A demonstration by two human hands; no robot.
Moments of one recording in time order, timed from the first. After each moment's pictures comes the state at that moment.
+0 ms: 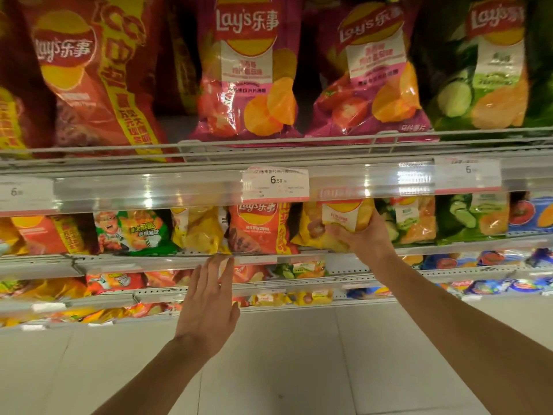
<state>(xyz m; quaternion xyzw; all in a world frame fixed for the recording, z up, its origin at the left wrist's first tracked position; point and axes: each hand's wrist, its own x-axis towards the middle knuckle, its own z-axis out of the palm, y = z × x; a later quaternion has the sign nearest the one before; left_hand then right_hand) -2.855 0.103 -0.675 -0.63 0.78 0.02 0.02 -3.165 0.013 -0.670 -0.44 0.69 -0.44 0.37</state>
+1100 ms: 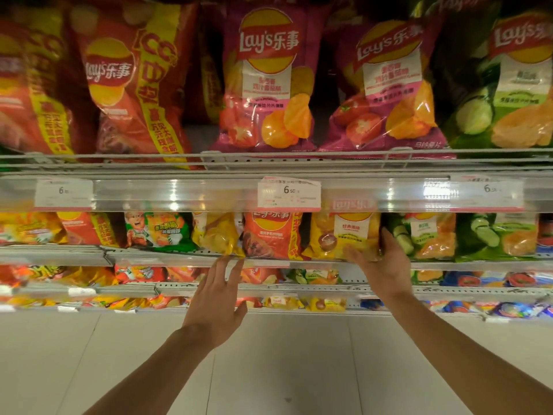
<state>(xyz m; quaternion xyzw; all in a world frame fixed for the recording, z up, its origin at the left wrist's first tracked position) -2.847 0.100 -0.667 -0.65 0.75 0.11 -0.01 -3.161 0.051 -0.665 -0.50 0.72 -0.37 0.30</state>
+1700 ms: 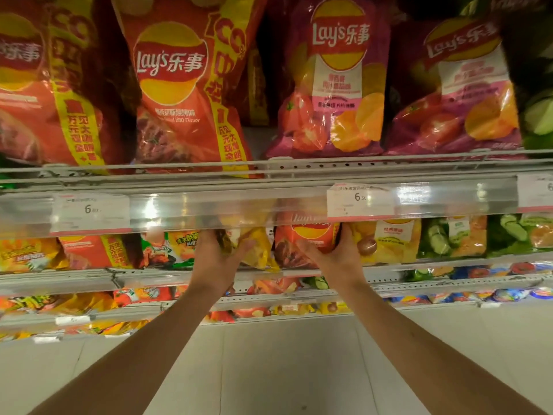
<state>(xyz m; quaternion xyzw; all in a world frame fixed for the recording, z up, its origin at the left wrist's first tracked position) -2.773 0.003 -0.644 -0.68 0.58 0.32 -0.33 -3.001 0.020 -0.653 -0.46 0.69 -0.42 0.37</state>
